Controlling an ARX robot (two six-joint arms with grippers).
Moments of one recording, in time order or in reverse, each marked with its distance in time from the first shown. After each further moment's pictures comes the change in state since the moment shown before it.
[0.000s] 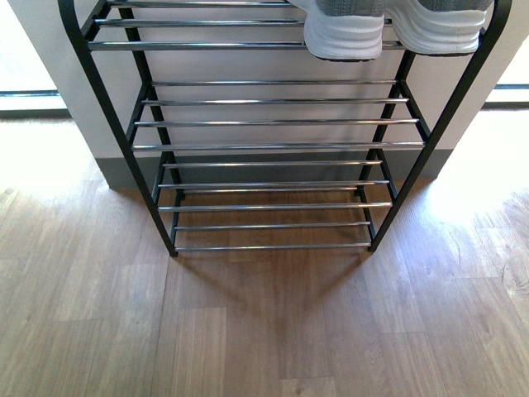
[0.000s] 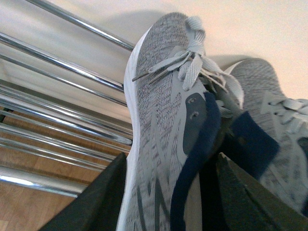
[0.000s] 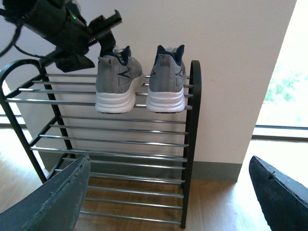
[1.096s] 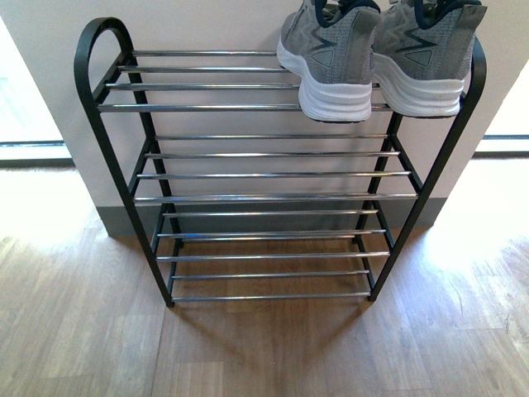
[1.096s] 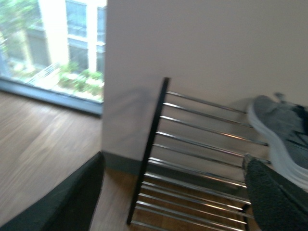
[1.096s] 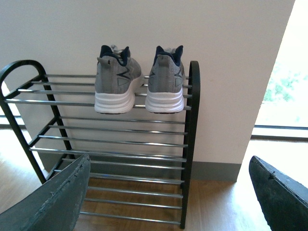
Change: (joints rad) left arm -0.005 -1.563 -1.646 0.594 -0.295 0.608; right arm 0.000 0.000 0.000 0.000 0.001 0.000
